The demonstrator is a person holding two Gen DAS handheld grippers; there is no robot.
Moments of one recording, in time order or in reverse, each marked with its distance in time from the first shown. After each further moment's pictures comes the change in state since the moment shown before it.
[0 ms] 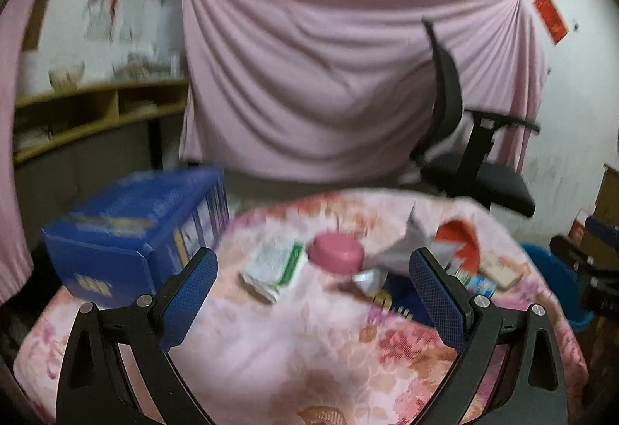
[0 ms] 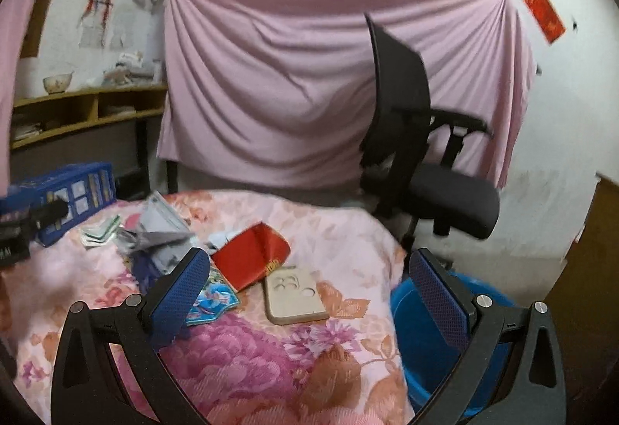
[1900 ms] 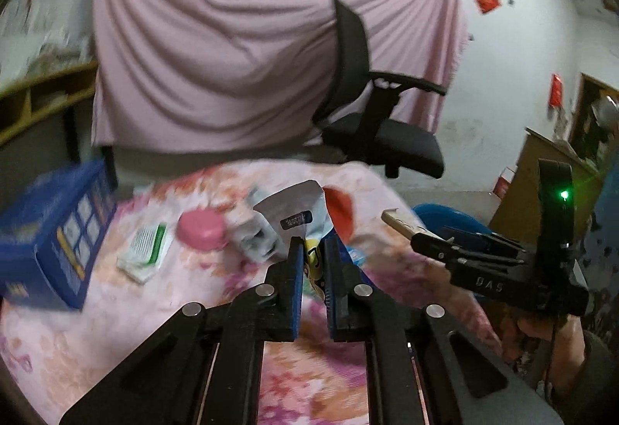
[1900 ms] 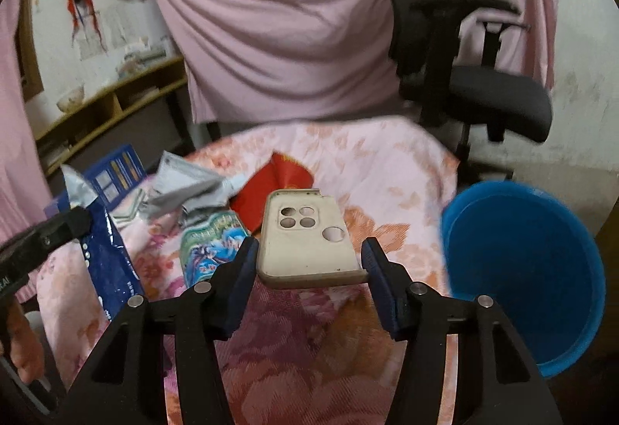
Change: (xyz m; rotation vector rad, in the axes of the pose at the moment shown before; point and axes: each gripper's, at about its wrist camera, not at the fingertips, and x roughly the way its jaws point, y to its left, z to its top) left arm -0.029 -0.083 0.018 0.123 0.081 -0.324; right arm 0.020 -0.035 -0.022 0.184 0.213 0.235
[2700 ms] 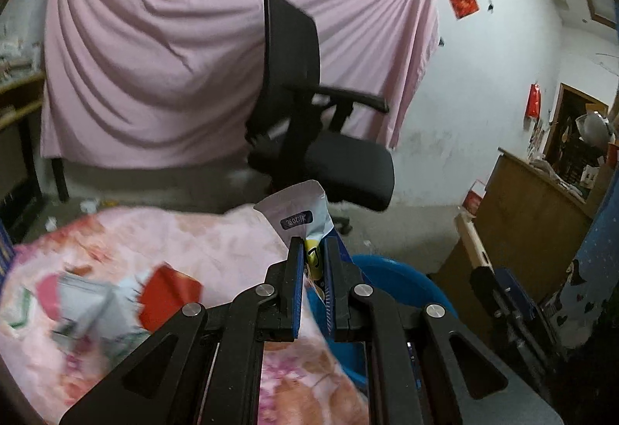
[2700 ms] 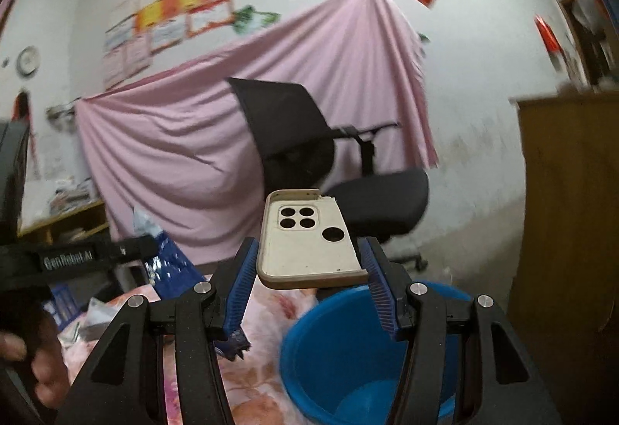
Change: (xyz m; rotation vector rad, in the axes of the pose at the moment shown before) left arm 0.112 -0.128 0.081 -0.042 0.028 -0.118; right arm -0.097 -0.102 0.000 0.230 -0.492 -0.306
